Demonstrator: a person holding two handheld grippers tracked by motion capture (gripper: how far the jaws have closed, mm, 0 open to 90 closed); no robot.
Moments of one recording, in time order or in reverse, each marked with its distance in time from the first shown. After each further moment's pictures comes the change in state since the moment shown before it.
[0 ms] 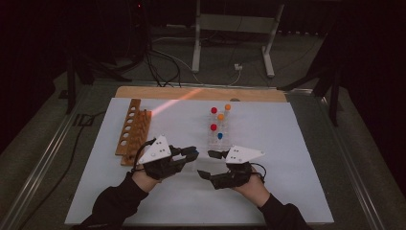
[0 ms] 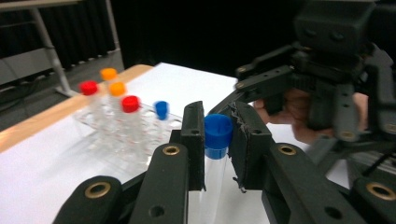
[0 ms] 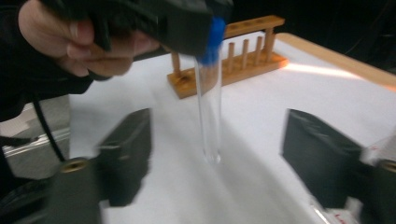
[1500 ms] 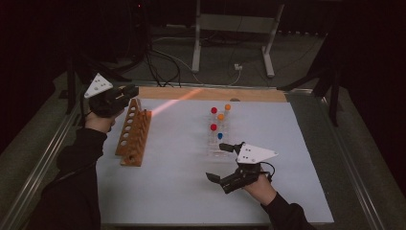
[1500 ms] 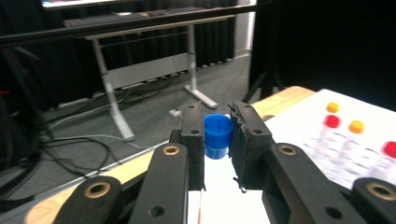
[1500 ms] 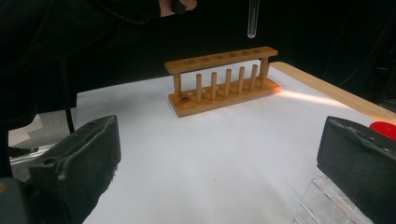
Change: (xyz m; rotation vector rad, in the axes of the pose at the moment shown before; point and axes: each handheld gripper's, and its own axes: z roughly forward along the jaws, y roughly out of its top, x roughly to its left) left arm 0.180 0.024 -0.073 -0.028 0.473 -0.105; right arm -0.009 0.001 -0.019 -0.095 0.030 -0.048
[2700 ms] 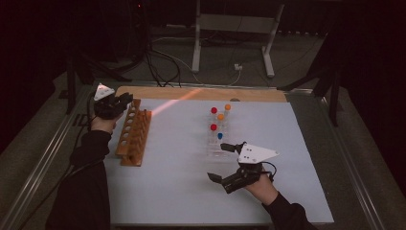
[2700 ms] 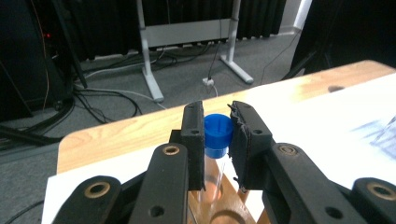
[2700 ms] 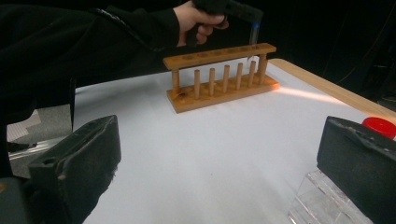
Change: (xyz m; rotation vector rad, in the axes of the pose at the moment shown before) left arm 0.037 -0.075 0.044 0.132 0.136 -0.097; right arm -0.002 0.000 -0.004 0.013 -0.003 -0.010
